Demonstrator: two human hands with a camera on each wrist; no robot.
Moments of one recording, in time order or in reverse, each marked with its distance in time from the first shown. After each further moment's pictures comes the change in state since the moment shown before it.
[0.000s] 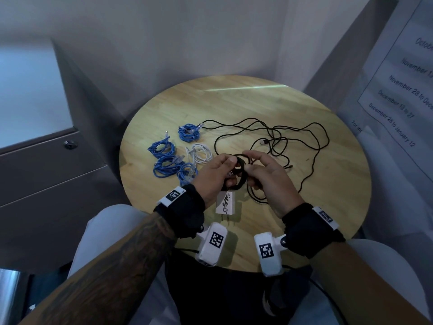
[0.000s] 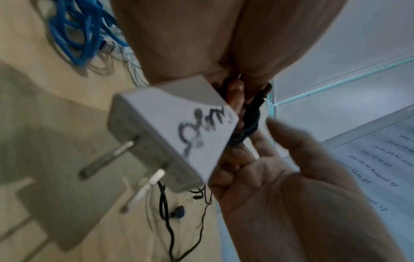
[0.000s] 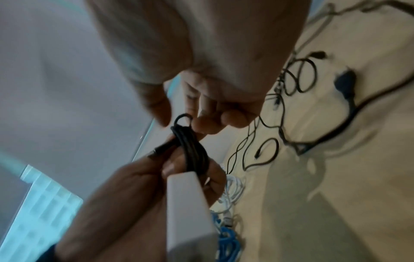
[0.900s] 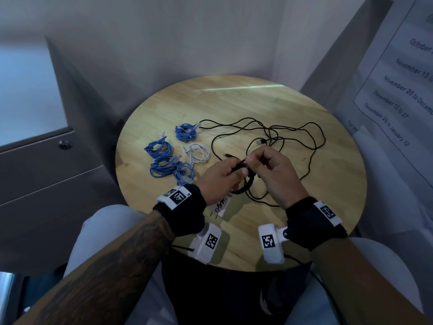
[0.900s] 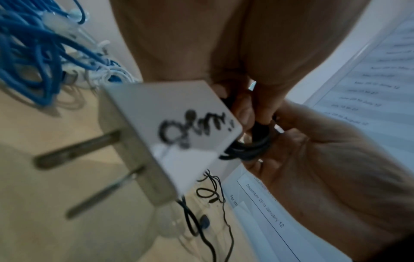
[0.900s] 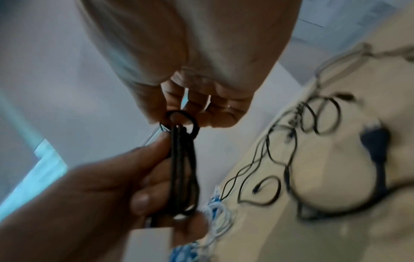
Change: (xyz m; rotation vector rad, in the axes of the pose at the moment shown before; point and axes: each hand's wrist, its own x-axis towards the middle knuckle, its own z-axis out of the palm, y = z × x) left_hand 0.004 -0.002 0.004 0.433 -0.206 0.102; right_hand 0.005 -0.009 -0.015 -0.261 0.020 -0.264
